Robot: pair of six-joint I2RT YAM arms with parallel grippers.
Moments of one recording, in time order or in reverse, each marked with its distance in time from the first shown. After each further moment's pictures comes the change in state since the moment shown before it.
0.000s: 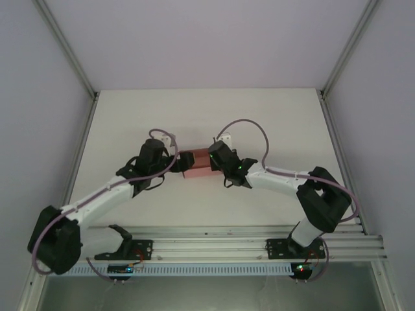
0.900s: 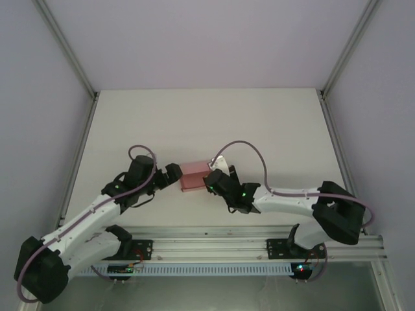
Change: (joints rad) left arm 0.019 -0.224 -0.135 -0.264 -0.023 -0.383; right arm 0.229 -0.183 -0.215 0.040 0.132 -0.087
